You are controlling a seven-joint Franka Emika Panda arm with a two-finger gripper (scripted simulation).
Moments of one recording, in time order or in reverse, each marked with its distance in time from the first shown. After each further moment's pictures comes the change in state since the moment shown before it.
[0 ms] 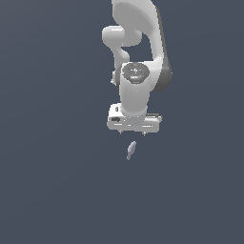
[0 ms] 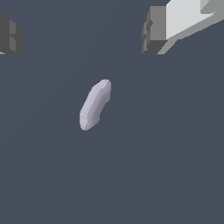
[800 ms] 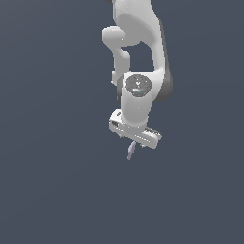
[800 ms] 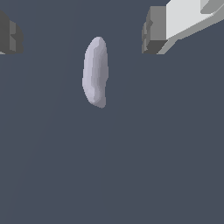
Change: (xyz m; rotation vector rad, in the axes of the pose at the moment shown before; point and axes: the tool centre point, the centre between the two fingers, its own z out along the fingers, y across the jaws) arm 0.029 -0.001 0.020 -0.024 0.024 0.360
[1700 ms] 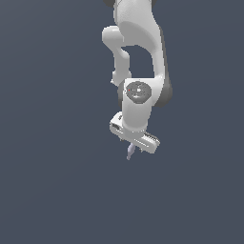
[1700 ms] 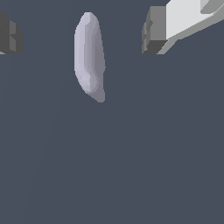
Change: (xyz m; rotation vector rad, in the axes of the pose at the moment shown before) arm 0.006 -0.003 0.017 -0.005 0.011 0.089
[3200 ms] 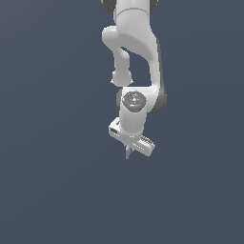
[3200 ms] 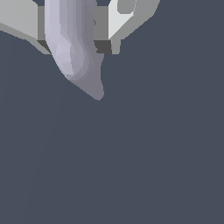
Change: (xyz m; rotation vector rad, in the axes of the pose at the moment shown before) arm -0.001 0.010 0.037 -0.001 -0.001 0.003
